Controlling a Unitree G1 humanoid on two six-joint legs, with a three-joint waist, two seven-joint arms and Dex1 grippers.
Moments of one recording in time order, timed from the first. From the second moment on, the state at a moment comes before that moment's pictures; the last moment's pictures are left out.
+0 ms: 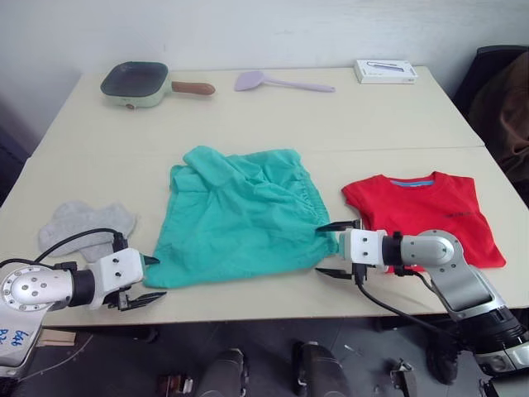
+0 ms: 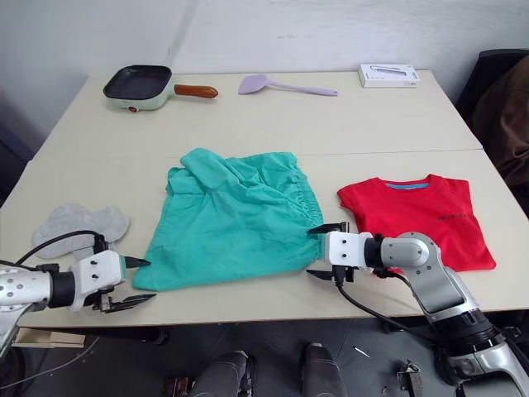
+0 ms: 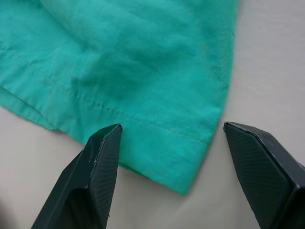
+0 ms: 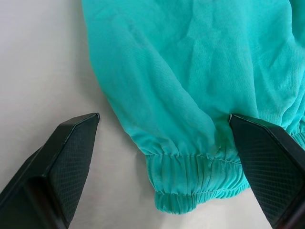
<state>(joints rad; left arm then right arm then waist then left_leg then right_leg) 0.14 0.98 0.21 -0.21 -0.14 0.12 -0.99 -0.33 -0.74 0.20 -0.05 0.01 -0.07 1.06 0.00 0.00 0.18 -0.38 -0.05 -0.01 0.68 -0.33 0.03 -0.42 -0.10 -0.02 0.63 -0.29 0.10</state>
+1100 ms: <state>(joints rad) -0.23 1.02 0.31 -0.15 -0.53 0.55 -1.20 -0.43 -0.81 0.07 -0.18 0.51 0.56 1.19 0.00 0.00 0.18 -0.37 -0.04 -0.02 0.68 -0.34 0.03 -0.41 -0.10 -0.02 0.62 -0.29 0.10</state>
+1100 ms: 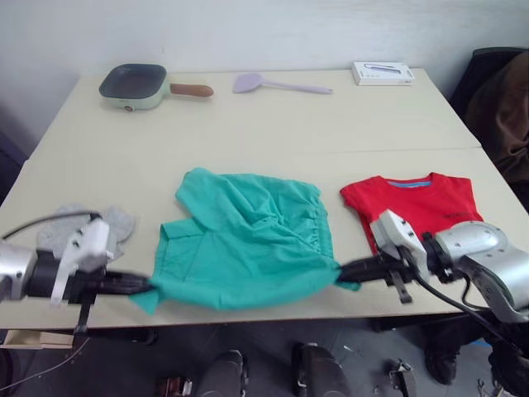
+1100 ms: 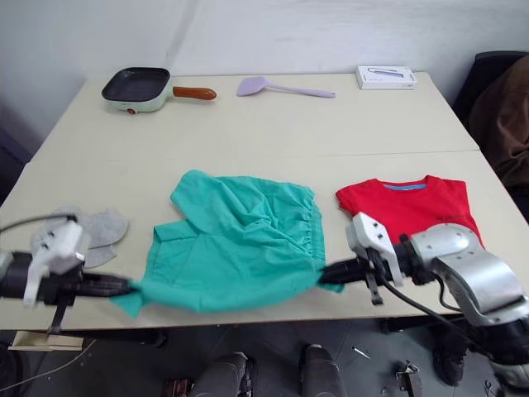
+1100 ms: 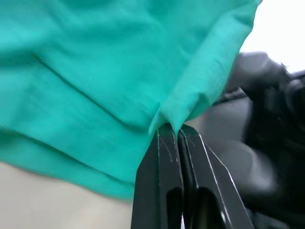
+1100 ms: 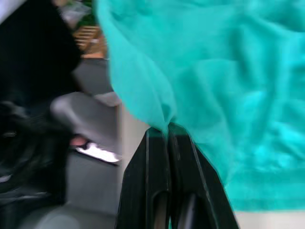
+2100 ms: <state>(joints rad) -0.33 0.90 0.30 -0.29 -0.71 0.74 -1.00 -0.72 -0.54 0.08 0.14 0.27 0.10 0.93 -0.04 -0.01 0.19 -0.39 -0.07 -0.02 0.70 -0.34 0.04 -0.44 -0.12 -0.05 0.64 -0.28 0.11</state>
